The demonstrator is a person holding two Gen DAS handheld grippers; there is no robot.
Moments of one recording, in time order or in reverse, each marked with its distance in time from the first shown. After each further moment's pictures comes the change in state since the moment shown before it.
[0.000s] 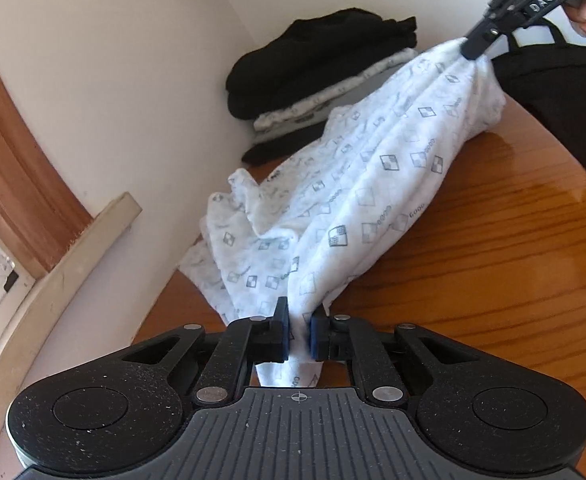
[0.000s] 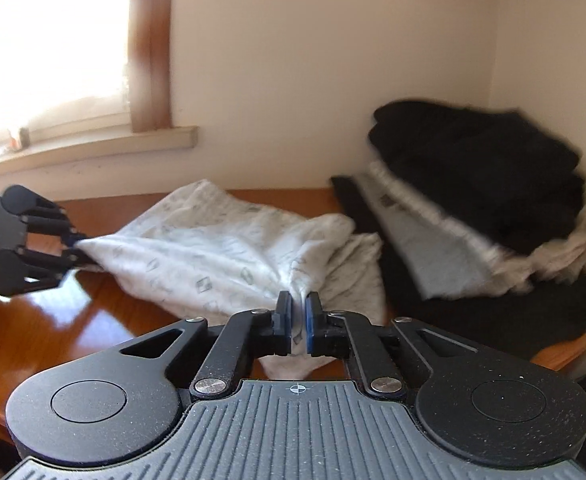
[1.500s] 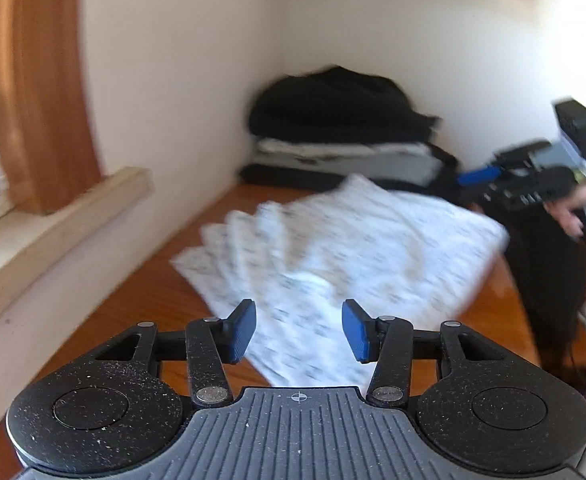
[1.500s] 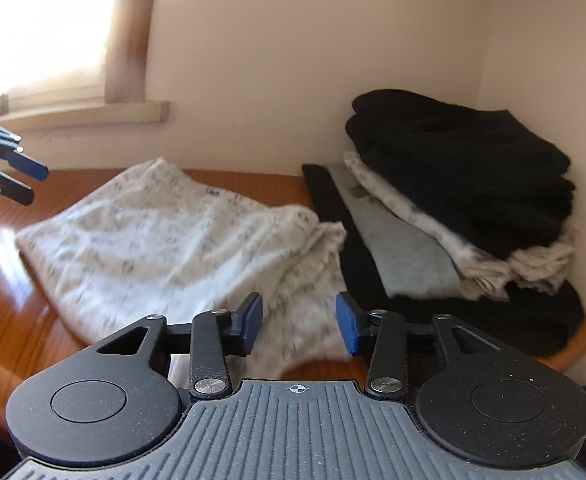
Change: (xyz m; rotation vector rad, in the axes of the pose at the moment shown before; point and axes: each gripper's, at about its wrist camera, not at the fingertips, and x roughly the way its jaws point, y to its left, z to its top) left arm -0.018 0.094 0.005 -0.408 -0.048 -0.230; right arm 0.041 -0.034 -0.005 -0.017 0.005 -0.023
